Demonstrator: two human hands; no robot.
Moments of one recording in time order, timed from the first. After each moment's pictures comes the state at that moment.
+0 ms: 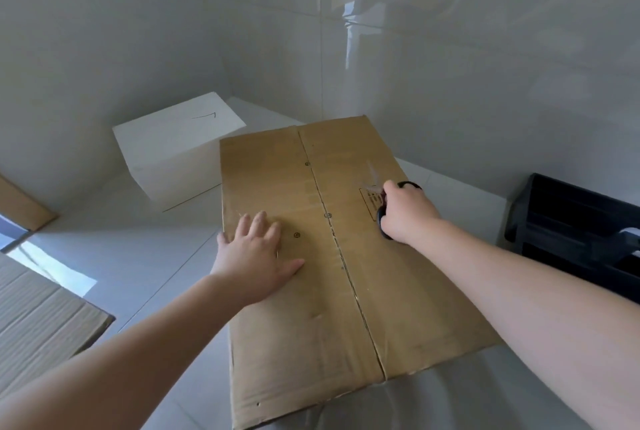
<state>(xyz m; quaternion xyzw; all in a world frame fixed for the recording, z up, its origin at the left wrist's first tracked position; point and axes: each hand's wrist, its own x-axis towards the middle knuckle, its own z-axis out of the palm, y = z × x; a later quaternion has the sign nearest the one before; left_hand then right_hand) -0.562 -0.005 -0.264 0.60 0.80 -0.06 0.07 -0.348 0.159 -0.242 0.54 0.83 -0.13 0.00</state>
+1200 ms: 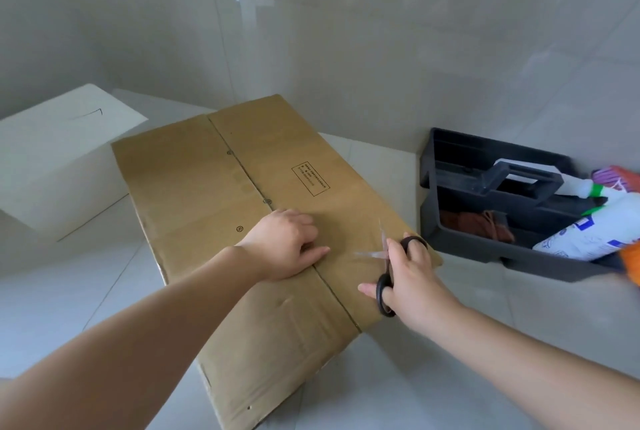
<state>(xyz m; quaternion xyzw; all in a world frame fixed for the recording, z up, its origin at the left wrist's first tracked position) -0.504 0.051 -0.280 0.89 0.43 0.13 0.04 -0.273 -0.005 -0.255 0.68 0.70 -0.24 -0.03</state>
